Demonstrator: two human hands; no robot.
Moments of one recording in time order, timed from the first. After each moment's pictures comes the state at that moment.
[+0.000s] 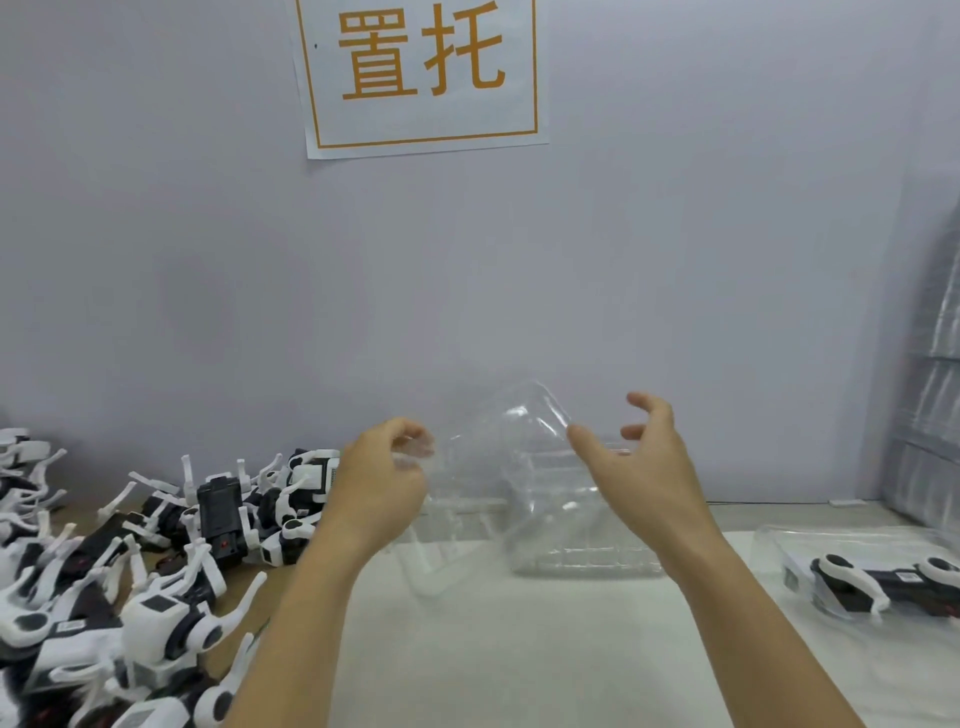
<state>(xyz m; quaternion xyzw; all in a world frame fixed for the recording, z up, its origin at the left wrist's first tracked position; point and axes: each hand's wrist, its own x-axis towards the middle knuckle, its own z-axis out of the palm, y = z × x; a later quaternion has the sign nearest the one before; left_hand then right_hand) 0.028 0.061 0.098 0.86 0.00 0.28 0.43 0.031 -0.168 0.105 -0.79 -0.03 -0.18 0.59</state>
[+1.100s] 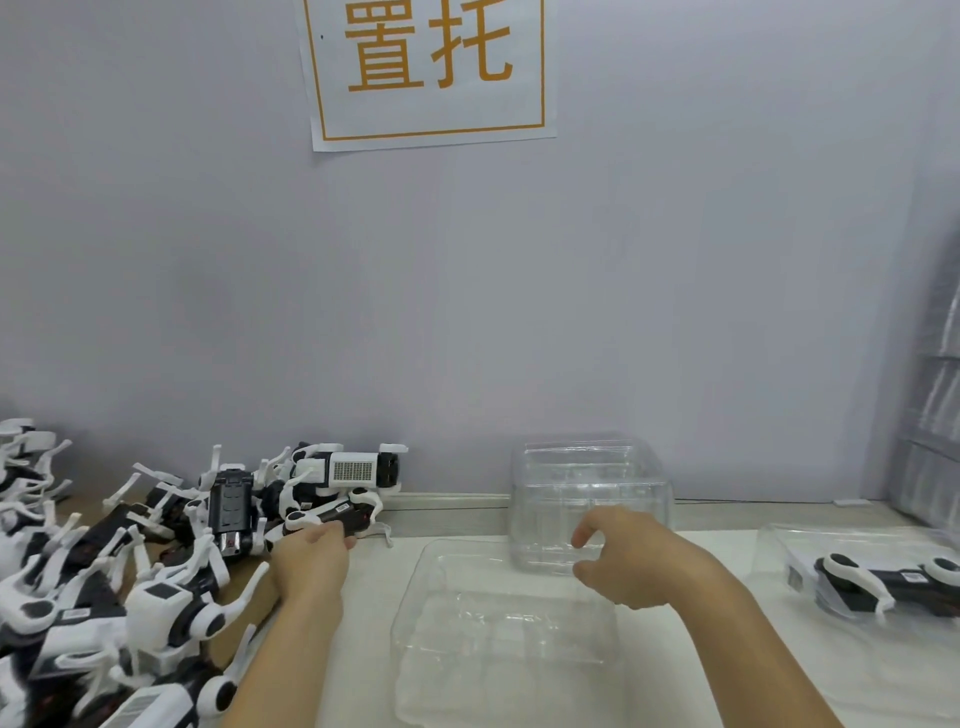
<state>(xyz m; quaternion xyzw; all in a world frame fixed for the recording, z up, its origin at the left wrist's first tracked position) 0.066 0.121 -0.002 0.60 0.34 0.29 0.66 0.051 -0.178 0.061 -0.96 -0.08 0.10 0.26</state>
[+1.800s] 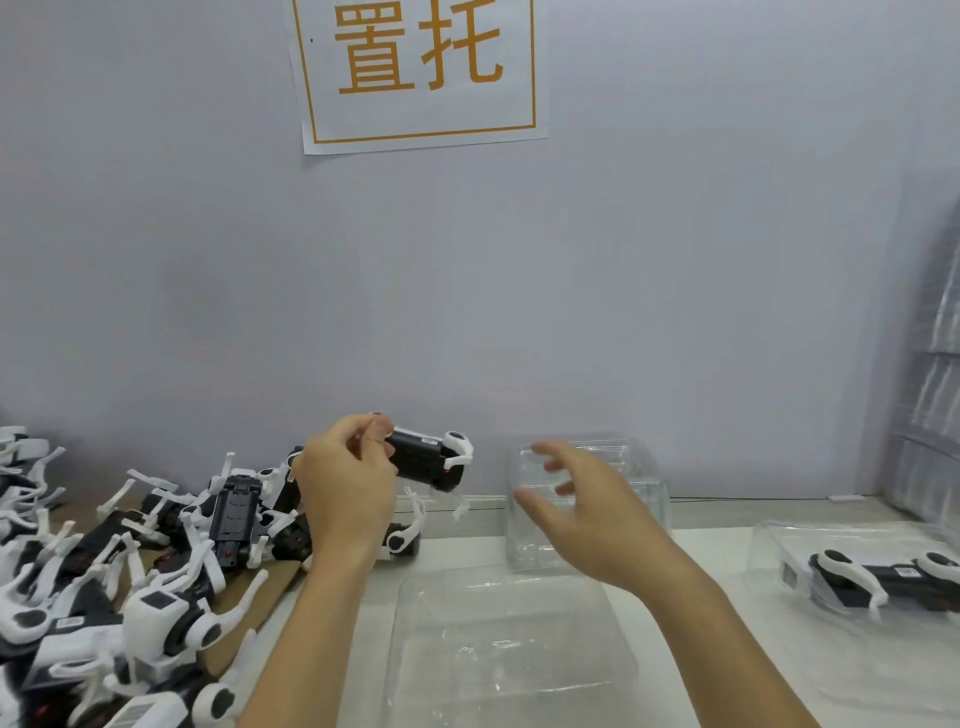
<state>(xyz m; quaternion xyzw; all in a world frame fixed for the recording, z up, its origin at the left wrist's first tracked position) 0.032 0.059 0.089 0.72 0.06 0.48 0.49 0.046 -0.154 0.069 -0.88 -0.19 -0.12 0.42</state>
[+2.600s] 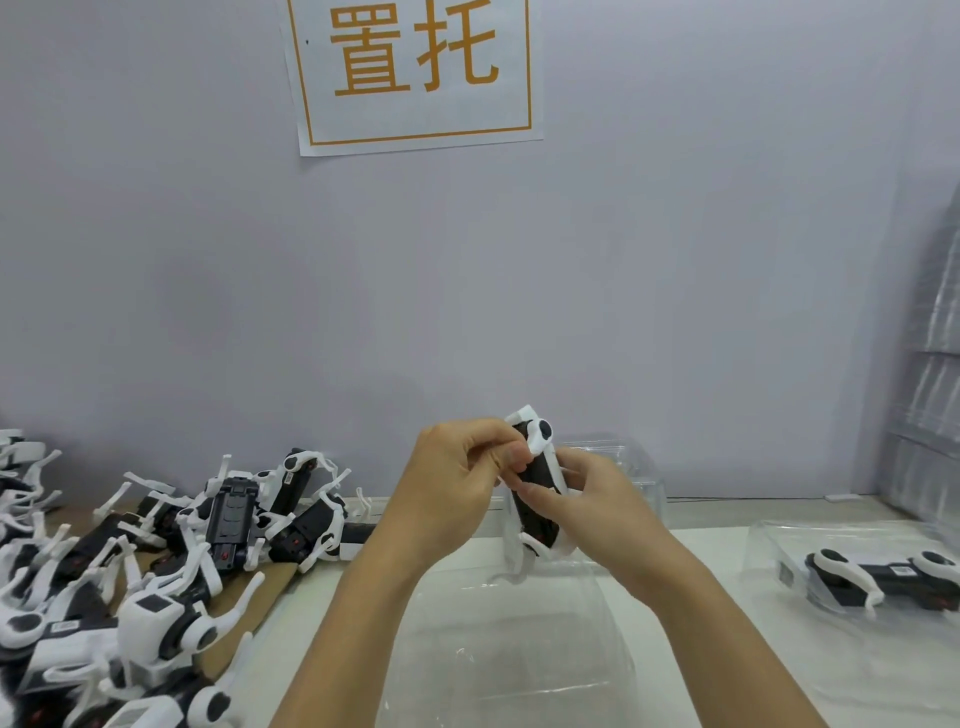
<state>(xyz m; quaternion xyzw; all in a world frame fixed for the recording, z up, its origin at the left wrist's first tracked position) 0.020 0.008 0.106 0.81 -0.24 0.26 0.47 0.037 -0.154 0.081 -0.77 -0.19 -0.03 0.61</state>
